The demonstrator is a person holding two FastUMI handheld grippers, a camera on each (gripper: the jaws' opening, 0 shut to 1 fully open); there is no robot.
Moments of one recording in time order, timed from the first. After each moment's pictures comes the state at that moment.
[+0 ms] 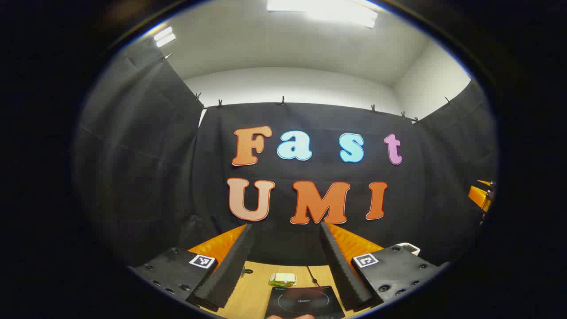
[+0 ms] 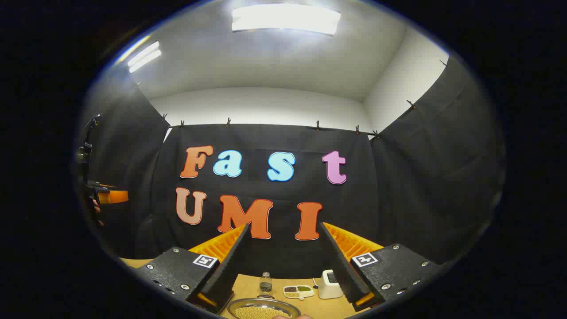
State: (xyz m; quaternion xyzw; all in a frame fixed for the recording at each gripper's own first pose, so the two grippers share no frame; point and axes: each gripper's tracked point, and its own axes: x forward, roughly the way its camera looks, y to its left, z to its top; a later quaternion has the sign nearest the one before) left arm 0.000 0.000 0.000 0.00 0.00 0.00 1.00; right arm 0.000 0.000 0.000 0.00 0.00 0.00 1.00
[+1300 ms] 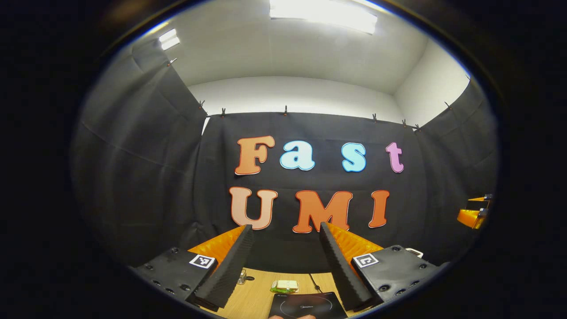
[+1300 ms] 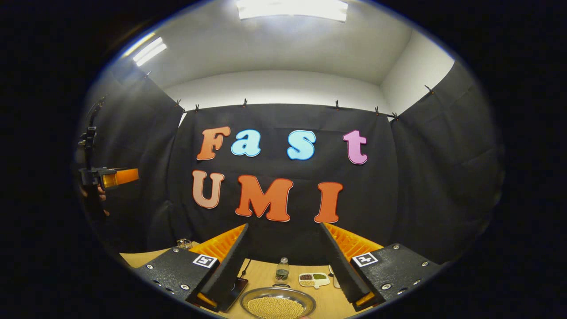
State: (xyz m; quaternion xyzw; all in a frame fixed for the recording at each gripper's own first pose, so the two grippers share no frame) left arm -0.003 0.014 0.013 0.00 -0.04 0.00 1.00; right arm 0.004 0.054 -0.061 0.00 0.07 0.06 1.00
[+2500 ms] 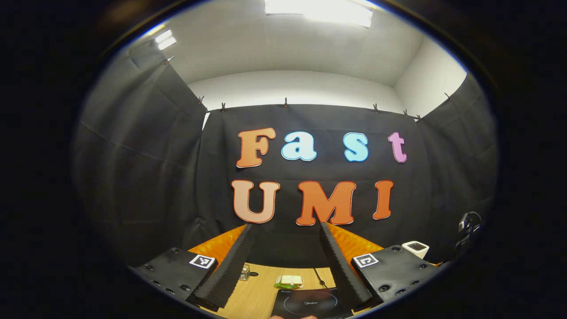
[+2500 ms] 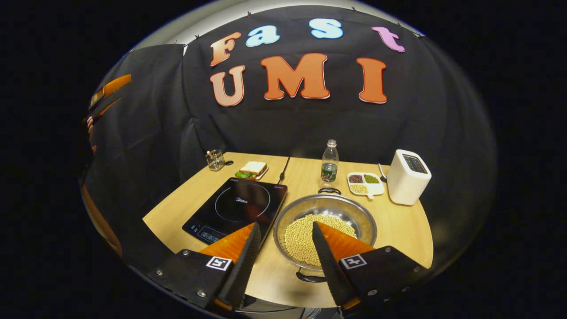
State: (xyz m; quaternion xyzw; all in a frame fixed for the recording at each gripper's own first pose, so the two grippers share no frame) left arm 0.005 0.014 -0.017 0.01 -0.02 0.01 1.00; right arm -0.068 0.135 -0.319 0.04 0.44 0.18 0.88
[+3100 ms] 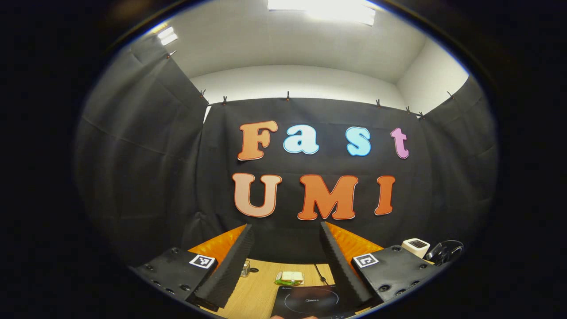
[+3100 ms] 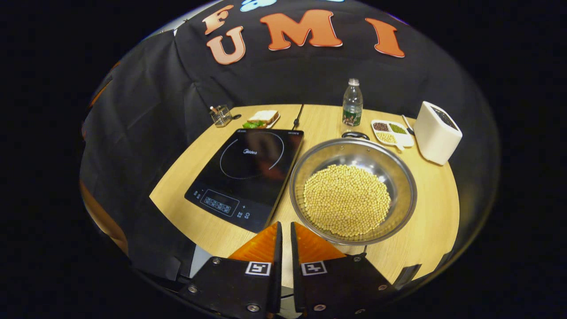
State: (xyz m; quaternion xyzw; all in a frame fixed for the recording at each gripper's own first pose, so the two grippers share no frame) left arm 0.012 0.025 -0.037 0.00 0.00 0.02 1.00; right arm -0.126 0.165 -0.394 0.05 0.58 0.21 0.79
